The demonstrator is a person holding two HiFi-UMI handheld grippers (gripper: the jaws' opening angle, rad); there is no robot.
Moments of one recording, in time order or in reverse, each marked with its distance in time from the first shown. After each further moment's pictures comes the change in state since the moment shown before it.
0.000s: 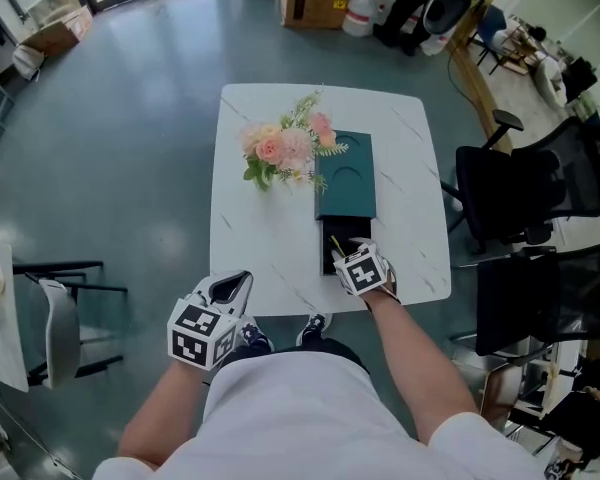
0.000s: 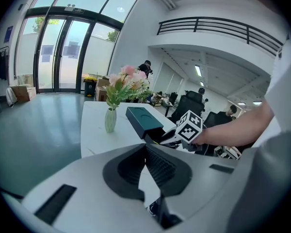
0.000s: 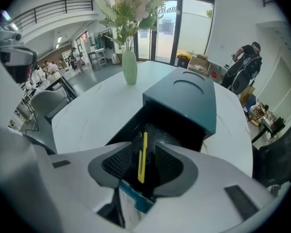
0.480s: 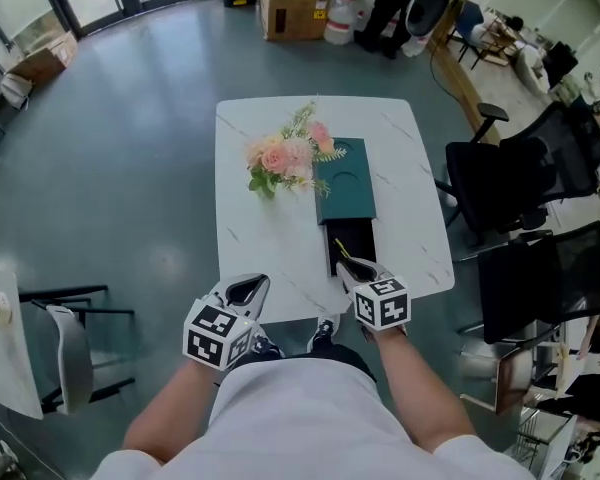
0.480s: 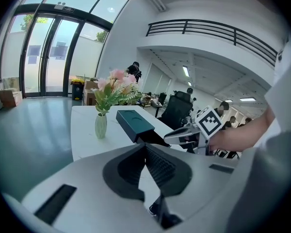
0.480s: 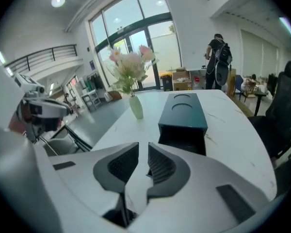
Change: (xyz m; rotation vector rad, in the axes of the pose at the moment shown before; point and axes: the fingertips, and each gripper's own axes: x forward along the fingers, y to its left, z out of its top) left arm -0.001 -0.010 0.010 0.078 -0.011 -0.125; right arm -0.092 0.052 0.028 0.349 -0.342 0.061
